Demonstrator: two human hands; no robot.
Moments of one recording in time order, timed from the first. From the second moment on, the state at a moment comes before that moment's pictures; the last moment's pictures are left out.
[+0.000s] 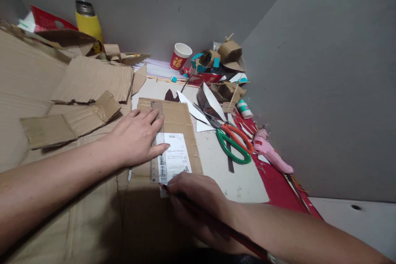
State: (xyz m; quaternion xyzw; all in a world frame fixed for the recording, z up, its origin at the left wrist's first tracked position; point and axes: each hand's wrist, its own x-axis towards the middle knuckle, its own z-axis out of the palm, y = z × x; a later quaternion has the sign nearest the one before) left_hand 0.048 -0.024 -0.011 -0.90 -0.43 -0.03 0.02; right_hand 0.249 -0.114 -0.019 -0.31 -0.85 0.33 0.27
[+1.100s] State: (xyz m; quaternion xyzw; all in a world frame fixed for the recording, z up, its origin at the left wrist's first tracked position) left_hand 0.045 -0.024 -0.011 -0.89 -0.45 -0.05 0.00; right_hand 0.261 -0.109 -0.006 -0.30 -0.80 0.30 0.42
